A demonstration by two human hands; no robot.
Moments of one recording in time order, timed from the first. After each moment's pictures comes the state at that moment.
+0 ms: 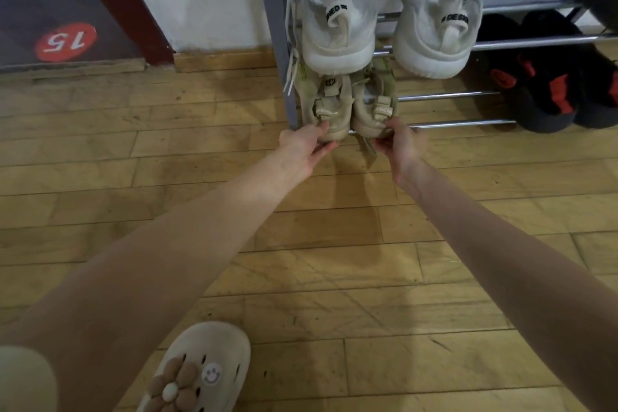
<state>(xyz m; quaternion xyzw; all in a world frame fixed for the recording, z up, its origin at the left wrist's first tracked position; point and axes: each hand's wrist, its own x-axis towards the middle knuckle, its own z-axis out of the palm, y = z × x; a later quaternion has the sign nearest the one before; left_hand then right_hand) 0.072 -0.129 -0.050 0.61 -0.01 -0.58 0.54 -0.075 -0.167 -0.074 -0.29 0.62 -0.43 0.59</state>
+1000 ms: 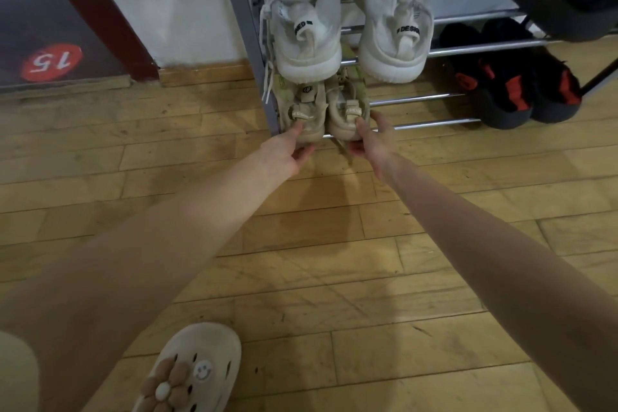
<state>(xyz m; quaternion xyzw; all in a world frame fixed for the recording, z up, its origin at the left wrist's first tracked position) 0.064 -0.120 -0.025 0.61 0.04 -0.60 0.52 -0.080 -0.167 -0.066 -0.43 0.59 -0.38 0.57</state>
